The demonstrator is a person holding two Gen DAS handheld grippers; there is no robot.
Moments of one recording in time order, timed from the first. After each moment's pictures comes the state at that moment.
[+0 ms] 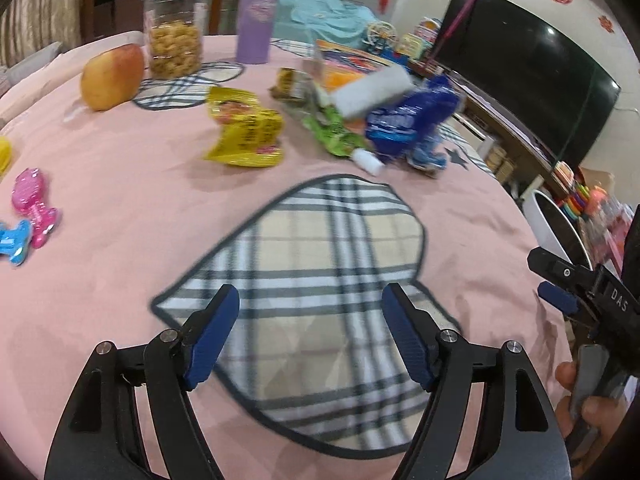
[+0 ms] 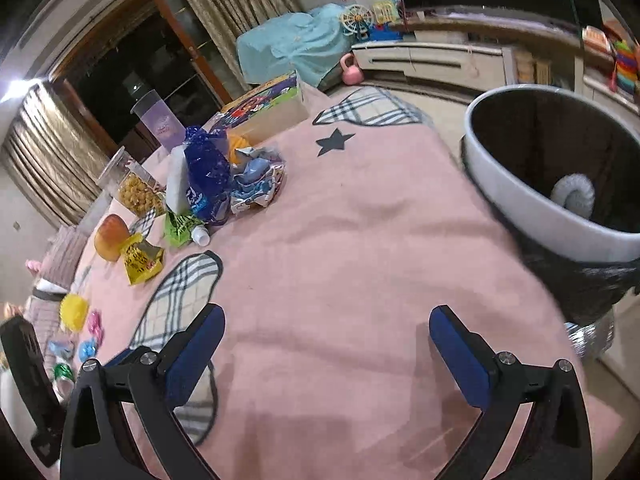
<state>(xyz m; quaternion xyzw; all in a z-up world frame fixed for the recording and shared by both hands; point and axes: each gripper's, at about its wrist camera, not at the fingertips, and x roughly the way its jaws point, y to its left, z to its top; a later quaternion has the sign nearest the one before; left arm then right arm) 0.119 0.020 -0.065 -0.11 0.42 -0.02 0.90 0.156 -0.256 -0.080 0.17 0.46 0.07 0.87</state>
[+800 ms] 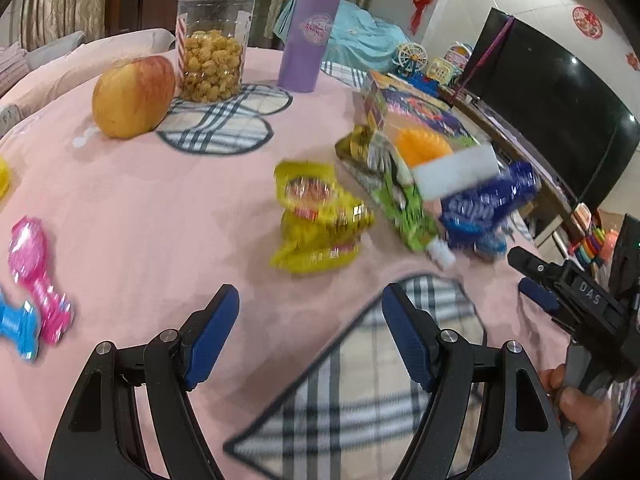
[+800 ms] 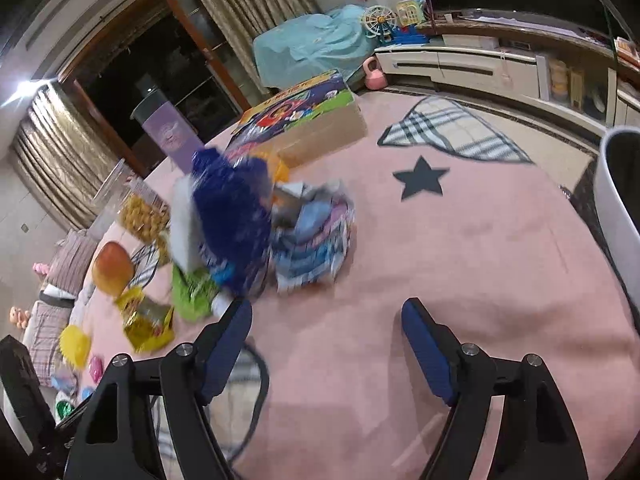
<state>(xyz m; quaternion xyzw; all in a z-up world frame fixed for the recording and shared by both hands) 0.189 0.074 -0.056 -0.14 0.40 0.01 0.90 0.248 -0.200 -0.094 0.17 0.44 0.09 0.88</state>
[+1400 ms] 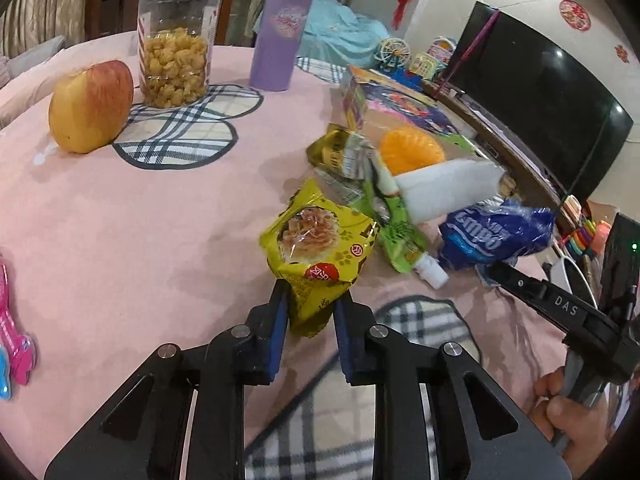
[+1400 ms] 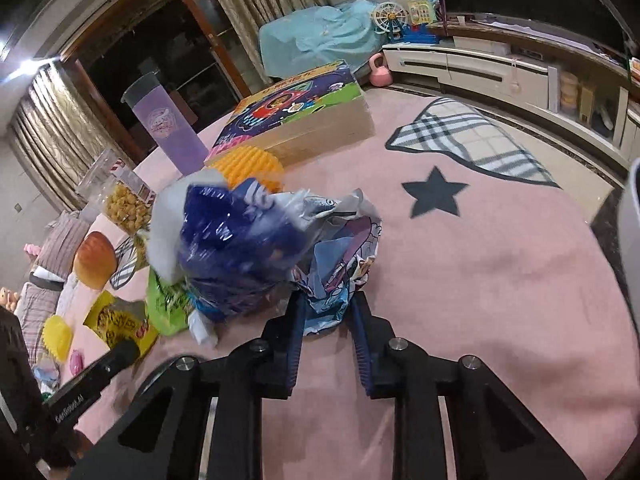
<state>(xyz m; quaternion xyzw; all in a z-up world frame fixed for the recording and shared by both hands) 0.210 0.061 -0.063 -0.13 0.40 -0.02 0.91 0.262 -0.199 -0.104 0.13 0.45 0.10 0.87</state>
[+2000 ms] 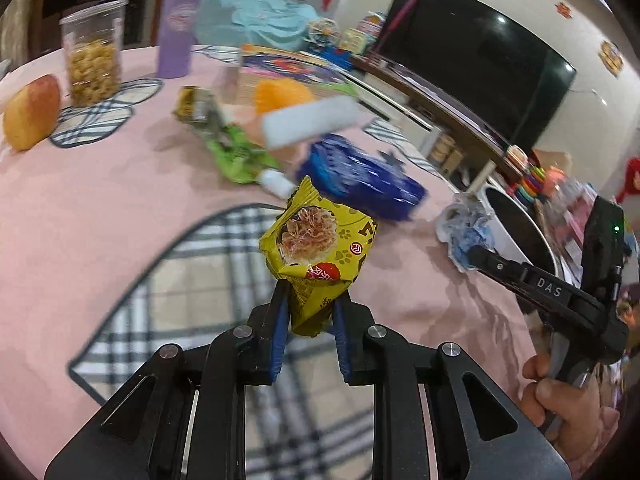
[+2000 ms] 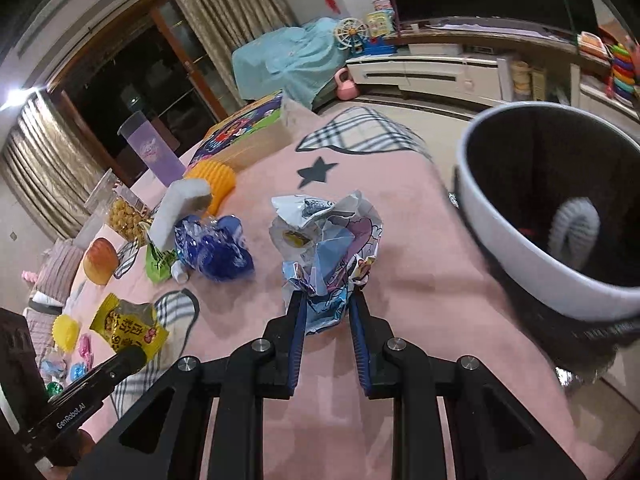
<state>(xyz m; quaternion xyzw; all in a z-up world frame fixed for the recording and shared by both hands) 0.157 -0.025 -0.053 -0.10 0.41 -0.13 0.90 0.178 -0.277 -0.084 0.17 0.43 0.06 0.88</state>
